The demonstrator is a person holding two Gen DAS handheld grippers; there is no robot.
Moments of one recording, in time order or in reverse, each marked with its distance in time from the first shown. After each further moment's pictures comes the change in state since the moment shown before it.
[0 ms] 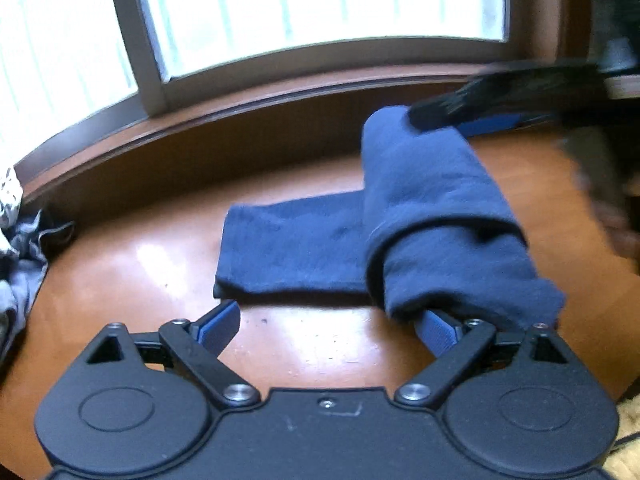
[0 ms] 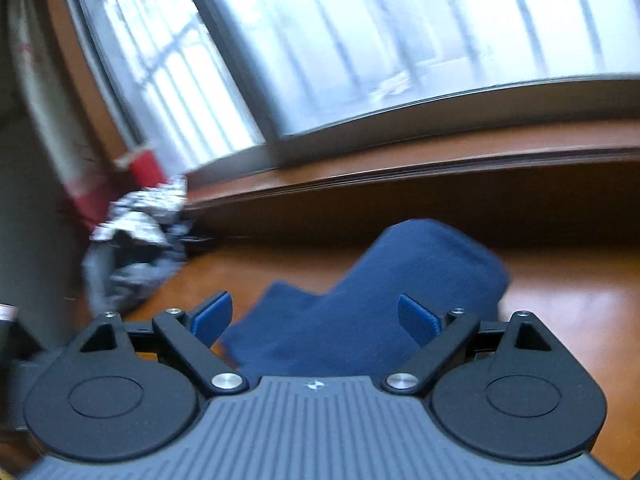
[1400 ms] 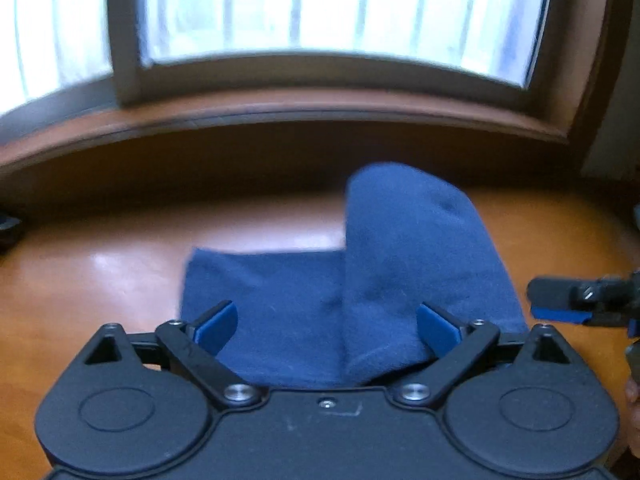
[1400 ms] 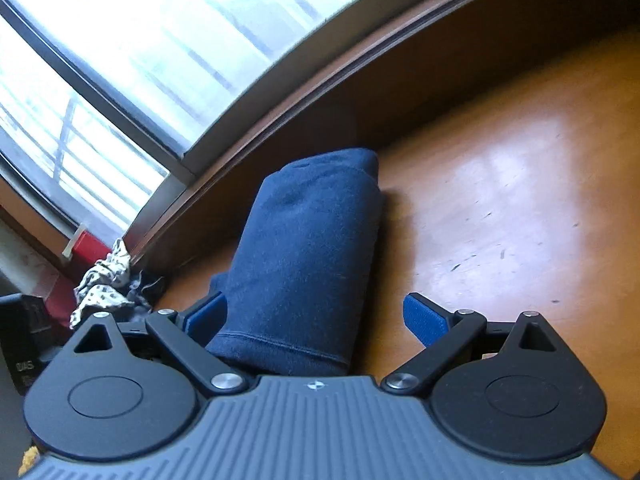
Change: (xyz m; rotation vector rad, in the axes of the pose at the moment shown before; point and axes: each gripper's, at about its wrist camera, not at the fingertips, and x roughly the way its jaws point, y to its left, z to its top) left arm 0.049 0.025 0.061 -0.153 -0.030 -0.111; right arm -0.025 -0.051 -0.067 0.485 -0.004 -0.081
